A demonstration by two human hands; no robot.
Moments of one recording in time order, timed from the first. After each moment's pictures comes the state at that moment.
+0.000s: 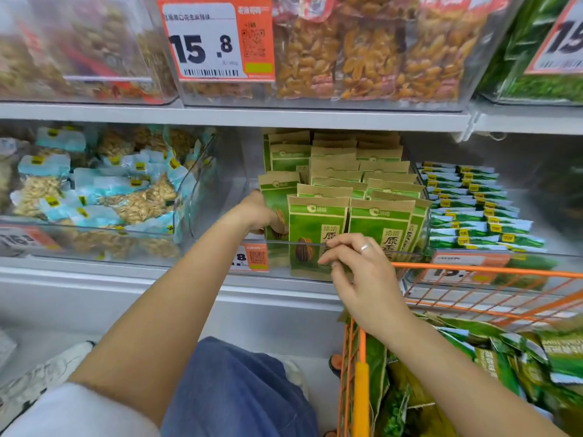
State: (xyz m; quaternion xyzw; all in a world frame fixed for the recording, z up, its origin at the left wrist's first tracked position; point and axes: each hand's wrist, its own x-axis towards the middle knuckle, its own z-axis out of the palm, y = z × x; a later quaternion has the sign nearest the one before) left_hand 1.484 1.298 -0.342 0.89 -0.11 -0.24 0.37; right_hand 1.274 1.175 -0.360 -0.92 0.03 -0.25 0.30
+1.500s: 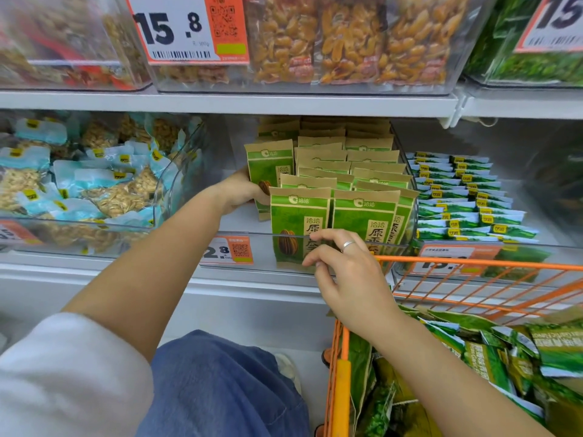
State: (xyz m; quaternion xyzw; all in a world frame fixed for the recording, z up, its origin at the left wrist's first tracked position) left_hand 1.525 1.293 -0.352 0.81 -0.18 -0.25 0.50; right_hand 1.269 1.174 -0.364 -0.93 -0.01 -0.25 0.28
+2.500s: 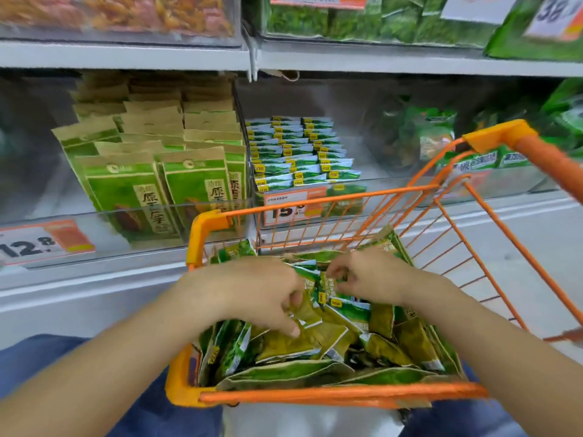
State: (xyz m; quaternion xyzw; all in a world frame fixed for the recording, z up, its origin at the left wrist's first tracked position) left_hand 1.234 1.191 -0.322 0.72 -0.64 -0.26 -0.06; right_hand 1.112 1.020 -0.352 -0.96 0.15 0.19 0.11
